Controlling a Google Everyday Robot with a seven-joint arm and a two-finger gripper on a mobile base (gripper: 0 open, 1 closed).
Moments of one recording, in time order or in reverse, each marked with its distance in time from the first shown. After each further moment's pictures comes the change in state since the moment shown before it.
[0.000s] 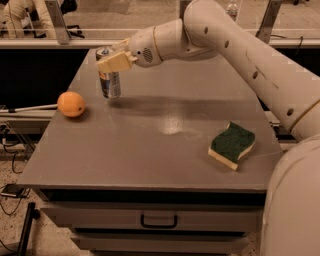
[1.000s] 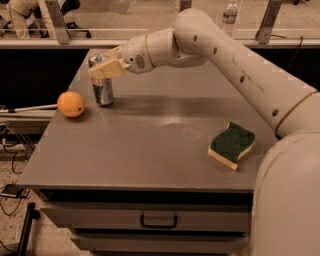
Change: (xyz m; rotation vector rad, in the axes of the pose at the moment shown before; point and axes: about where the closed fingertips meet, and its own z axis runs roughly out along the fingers) arm 0.013 0.003 0.027 -0.048 -0.017 0.021
